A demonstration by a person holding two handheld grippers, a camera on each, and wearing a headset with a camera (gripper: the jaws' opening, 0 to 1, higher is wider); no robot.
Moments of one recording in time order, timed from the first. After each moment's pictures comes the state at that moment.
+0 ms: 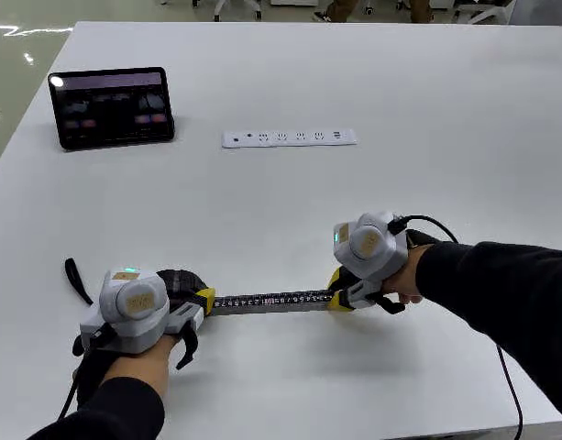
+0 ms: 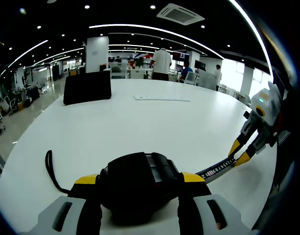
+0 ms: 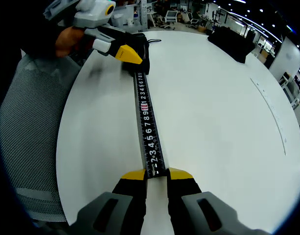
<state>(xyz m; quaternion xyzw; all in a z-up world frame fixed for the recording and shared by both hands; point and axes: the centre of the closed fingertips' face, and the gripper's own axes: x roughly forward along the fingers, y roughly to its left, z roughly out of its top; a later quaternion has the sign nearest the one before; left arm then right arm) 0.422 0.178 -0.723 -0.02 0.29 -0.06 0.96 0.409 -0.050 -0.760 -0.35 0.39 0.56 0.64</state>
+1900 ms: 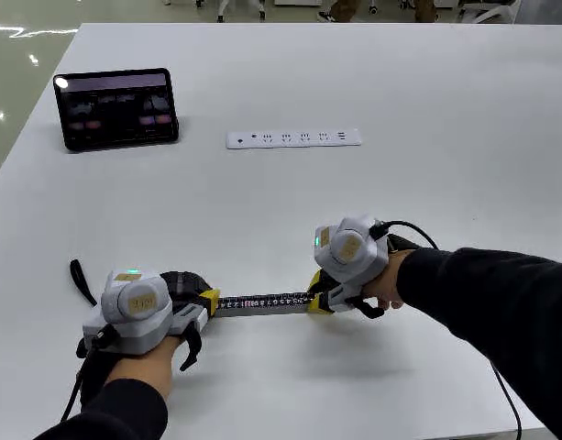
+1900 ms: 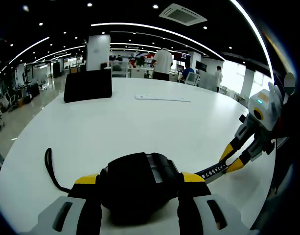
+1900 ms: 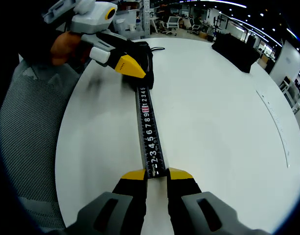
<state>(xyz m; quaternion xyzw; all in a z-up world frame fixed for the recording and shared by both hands) 0.421 0.179 -0.723 -0.03 0.29 -0.06 0.95 0.409 -0.010 -0.759 -0.33 0.37 0.58 0.65</state>
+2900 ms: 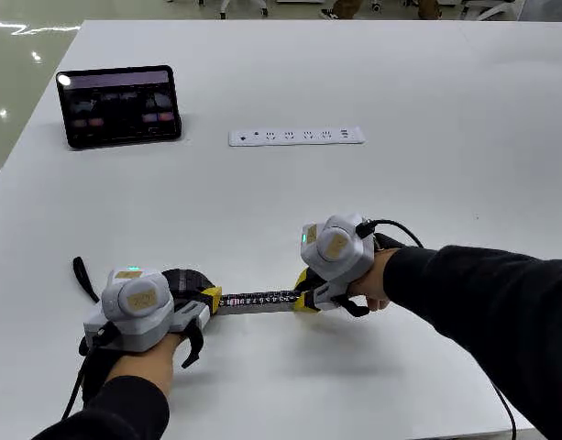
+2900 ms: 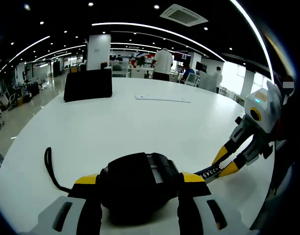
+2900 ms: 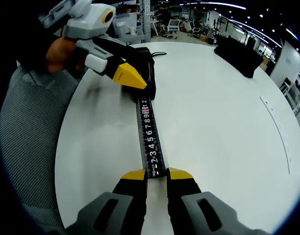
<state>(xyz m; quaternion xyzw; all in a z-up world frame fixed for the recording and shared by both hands) 0.420 0.180 -0.723 -0.04 0.30 -0.06 0.95 0.407 0.016 -0.761 -0.32 0.36 0.58 0.65</state>
